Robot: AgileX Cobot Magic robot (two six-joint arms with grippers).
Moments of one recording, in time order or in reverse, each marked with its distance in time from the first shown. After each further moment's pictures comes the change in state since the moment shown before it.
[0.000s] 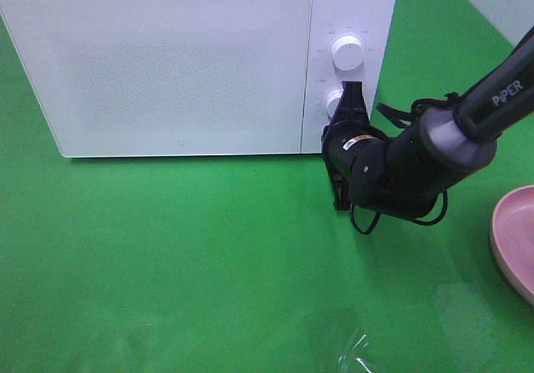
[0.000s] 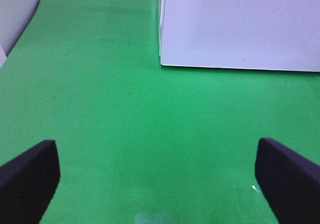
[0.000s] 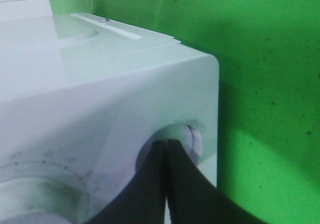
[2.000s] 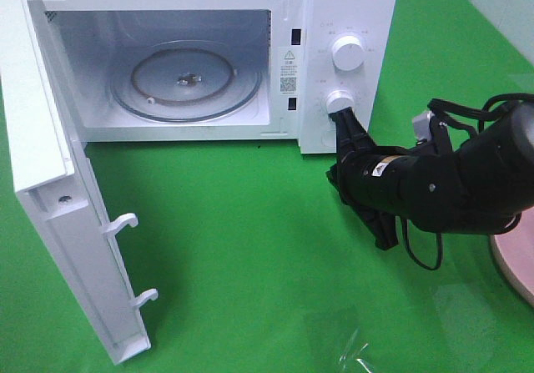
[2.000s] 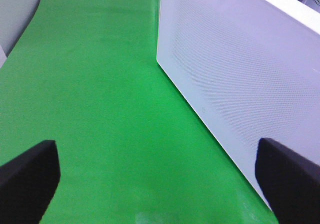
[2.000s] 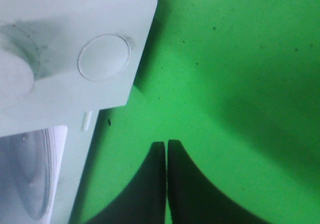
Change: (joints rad) left arm 0.000 0.000 0.000 0.000 0.000 0.000; right arm 0.006 -0.256 0.262 -0.228 0.261 -0.210
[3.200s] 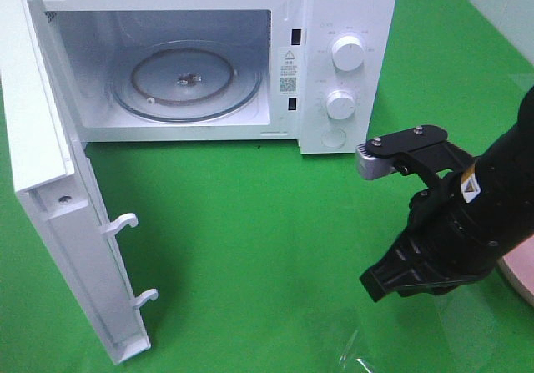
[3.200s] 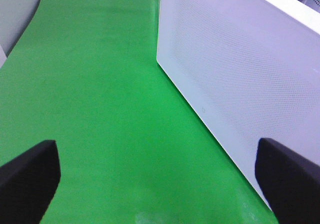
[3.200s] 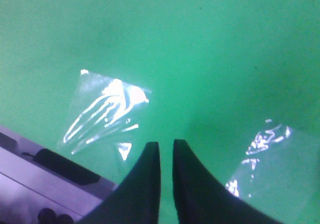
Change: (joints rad) left arm 0.000 0.000 0.000 0.000 0.000 0.000; right arm 0.000 -0.458 0.018 -0.378 1.109 -1.073
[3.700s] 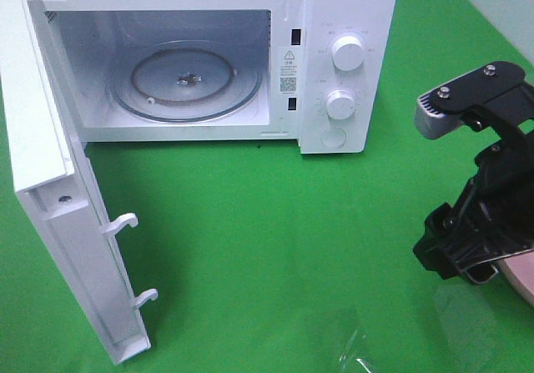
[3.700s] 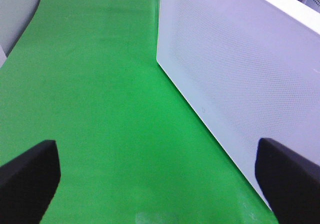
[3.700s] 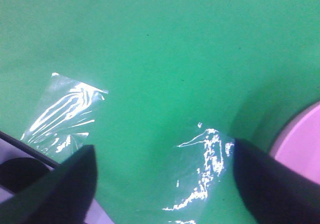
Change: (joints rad) left arm 0.000 0.000 0.000 0.000 0.000 0.000; right arm 0.000 -0.275 0.001 -0.237 0.124 0.064
